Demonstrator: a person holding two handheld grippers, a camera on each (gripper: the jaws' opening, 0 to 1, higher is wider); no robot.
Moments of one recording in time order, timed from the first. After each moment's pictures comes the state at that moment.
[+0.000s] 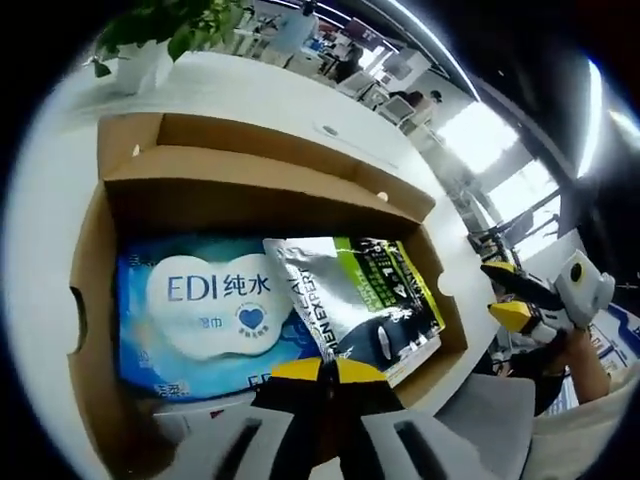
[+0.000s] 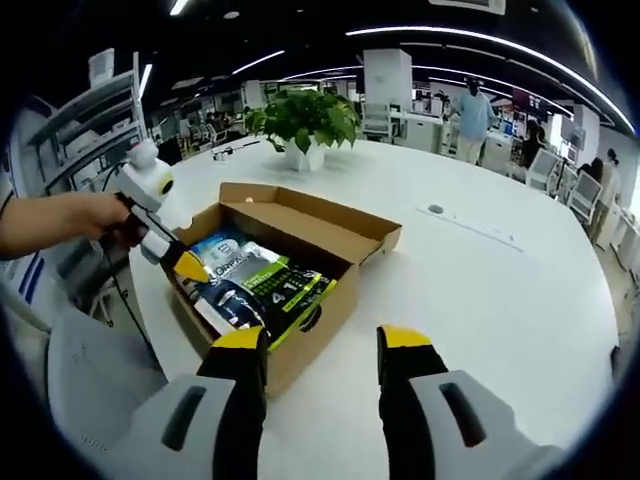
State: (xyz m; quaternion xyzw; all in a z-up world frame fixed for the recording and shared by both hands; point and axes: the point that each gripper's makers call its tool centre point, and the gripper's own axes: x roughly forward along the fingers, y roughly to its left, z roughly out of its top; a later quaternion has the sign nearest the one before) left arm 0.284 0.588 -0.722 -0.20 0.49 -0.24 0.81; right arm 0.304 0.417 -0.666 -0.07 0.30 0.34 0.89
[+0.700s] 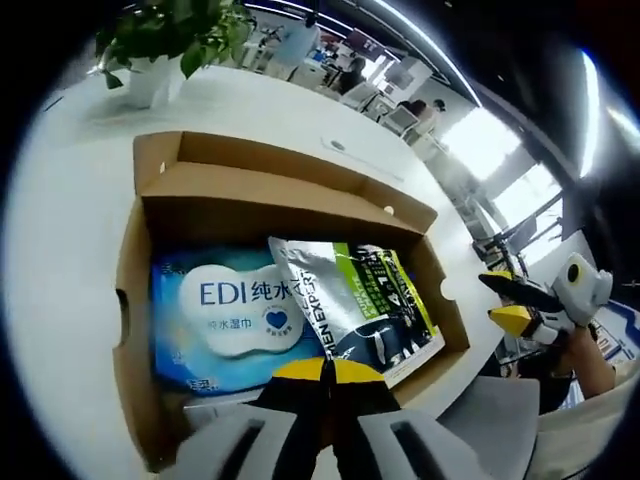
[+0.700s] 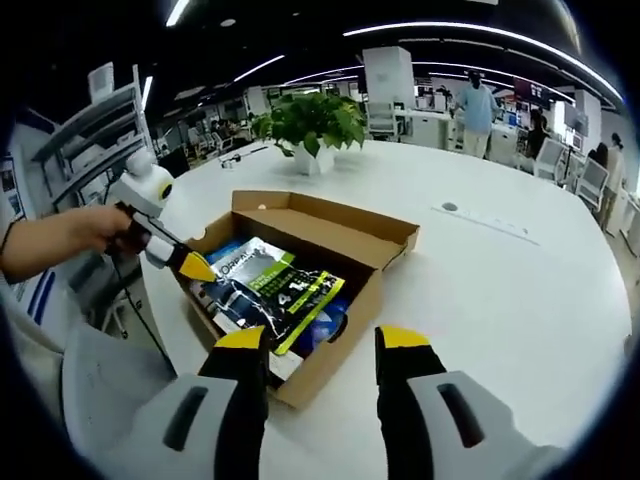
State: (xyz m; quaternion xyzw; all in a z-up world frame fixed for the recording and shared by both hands) left arm 0.280 0.616 -0.711 -0.18 0.47 -0.22 0.83; right arm 0.300 0.444 -0.662 -0.04 0.30 0.36 0.88
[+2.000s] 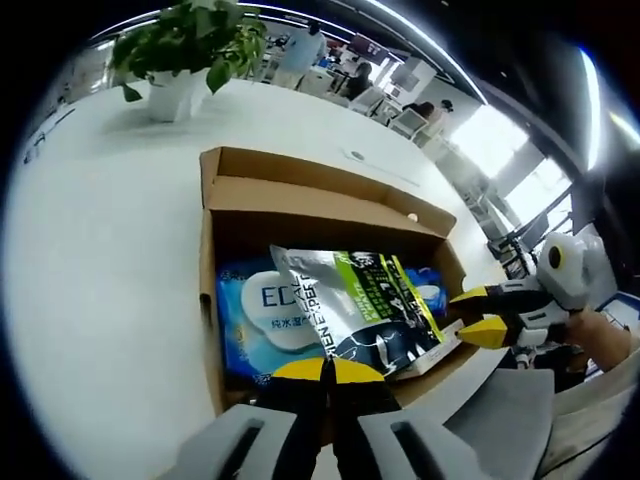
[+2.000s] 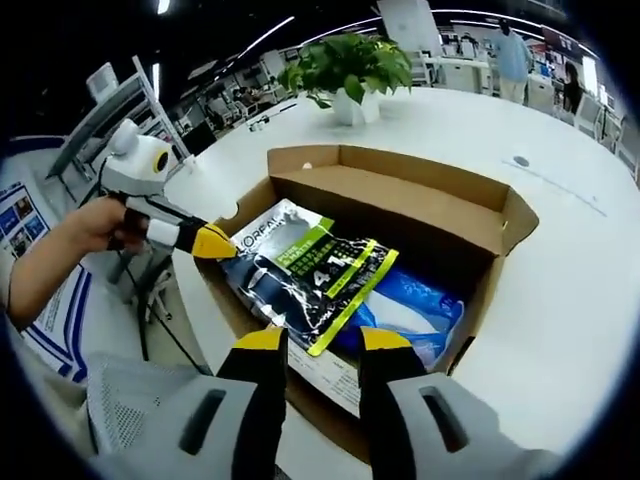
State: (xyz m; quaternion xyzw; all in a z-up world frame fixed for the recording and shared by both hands) left arm 0.284 0.660 -0.709 -0.15 0.47 -0.20 0.85; right arm 0.289 0.531 -0.707 -0.02 0.42 0.42 0.80
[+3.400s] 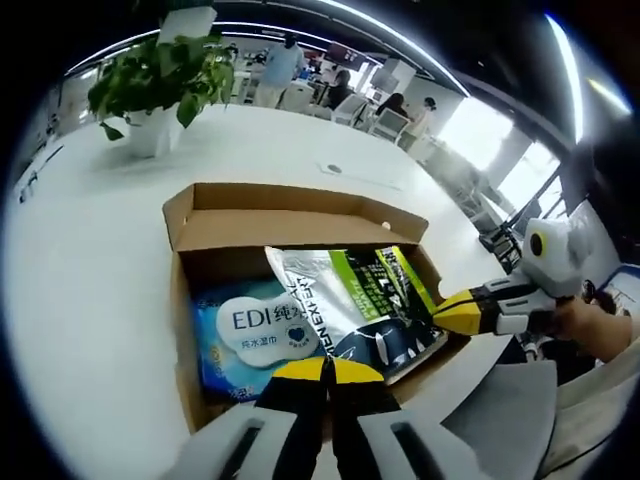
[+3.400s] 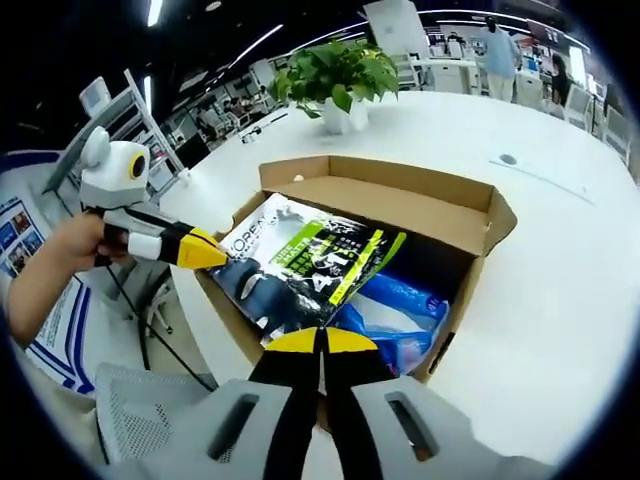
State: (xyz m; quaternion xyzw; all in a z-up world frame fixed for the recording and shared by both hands) left arm 0.285 0.625 -0.673 -0.11 0.43 -0.22 0.87; right arm 0.293 0.511 -0.687 0.00 0.40 0.40 0.82
